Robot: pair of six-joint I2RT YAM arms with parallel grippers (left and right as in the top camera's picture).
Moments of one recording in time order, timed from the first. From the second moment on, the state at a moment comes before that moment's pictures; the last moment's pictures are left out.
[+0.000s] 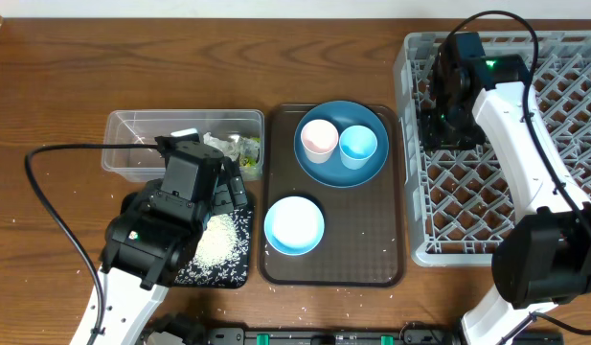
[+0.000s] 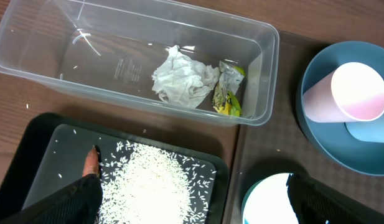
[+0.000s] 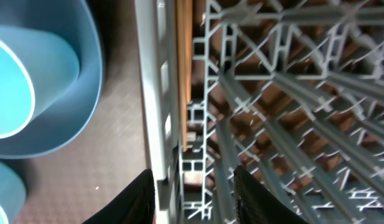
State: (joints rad) left arm -0.38 1.02 1.04 -0.96 -0.27 -0.53; right arm 0.13 1.86 1.66 -1.31 0.01 0.14
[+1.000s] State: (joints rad) left arm -0.38 1.02 1.04 -0.92 -0.32 -0.53; right arm 0.65 1.86 1.71 -1.32 -0.44 0.08
